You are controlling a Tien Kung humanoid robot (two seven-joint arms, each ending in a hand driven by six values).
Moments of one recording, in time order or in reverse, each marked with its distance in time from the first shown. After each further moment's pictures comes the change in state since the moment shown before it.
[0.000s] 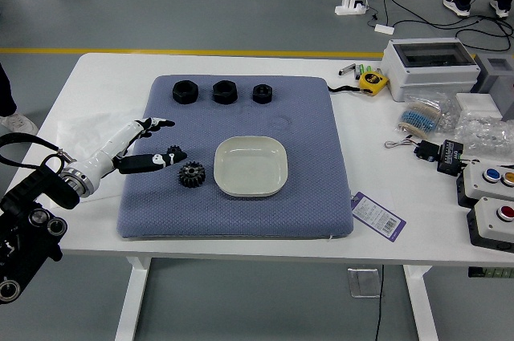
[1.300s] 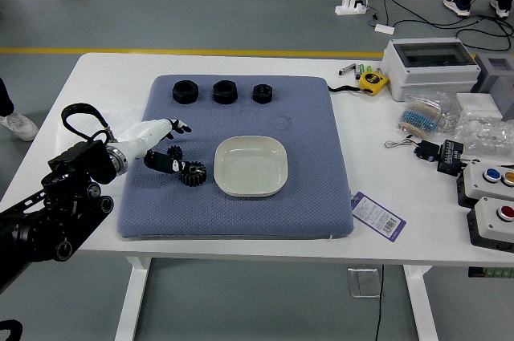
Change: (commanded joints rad) left arm -0.261 -0.090 0.245 0.341 0.178 0.070 0.025; right arm 0.003 -0.001 0.019 0.005 -0.033 -0.006 -0.012
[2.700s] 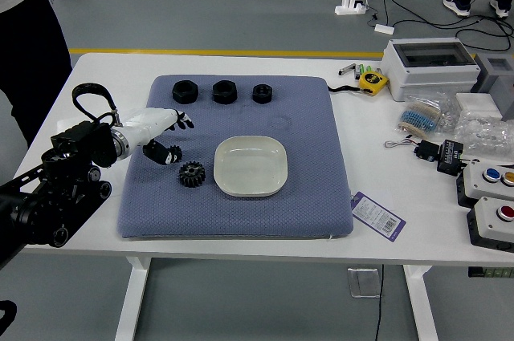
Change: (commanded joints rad) left arm -0.077 0.039 0.066 -0.011 0.104 -0.078 -0.023; right arm 0.007 -0.001 -0.002 0.001 0.006 -0.001 0.000
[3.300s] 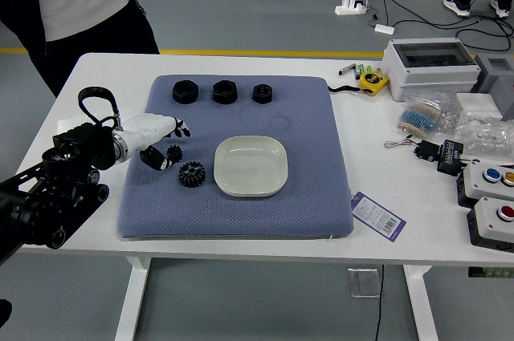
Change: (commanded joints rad) left arm -0.013 0.011 0.044 0.018 0.025 -0.022 -0.004; right arm 0.003 -0.001 0.001 0.000 -0.003 0.000 -0.001
